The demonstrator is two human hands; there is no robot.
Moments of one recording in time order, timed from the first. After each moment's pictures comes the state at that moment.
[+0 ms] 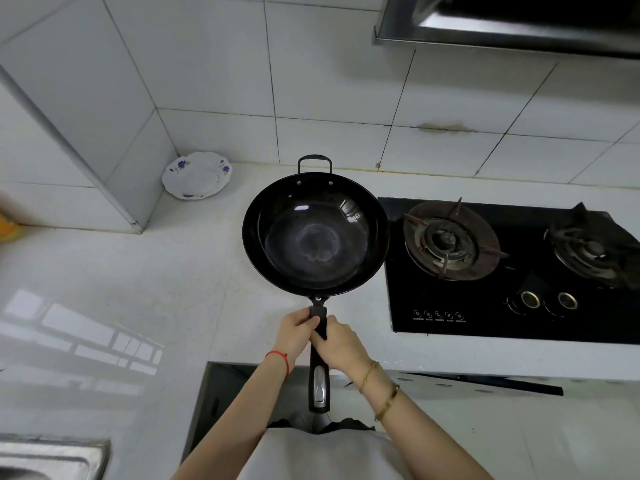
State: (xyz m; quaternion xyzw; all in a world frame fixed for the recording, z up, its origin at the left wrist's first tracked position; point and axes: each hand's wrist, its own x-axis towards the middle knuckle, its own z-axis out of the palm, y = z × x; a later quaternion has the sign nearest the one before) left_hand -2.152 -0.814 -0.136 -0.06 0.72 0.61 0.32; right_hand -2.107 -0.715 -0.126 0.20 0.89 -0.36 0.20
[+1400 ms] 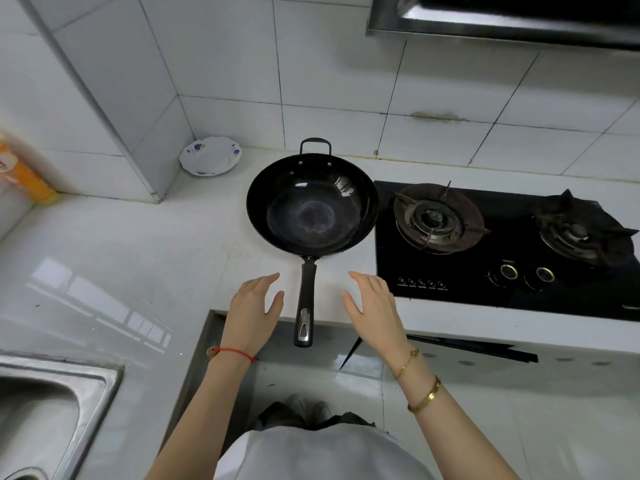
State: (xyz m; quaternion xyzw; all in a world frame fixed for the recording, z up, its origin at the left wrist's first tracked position) left_hand -2.065 -0.877 -0.079 0.11 0.94 0.33 0.04; right_hand -2.007 -0.659 -0.088 0.10 0.95 -0.28 -0.06
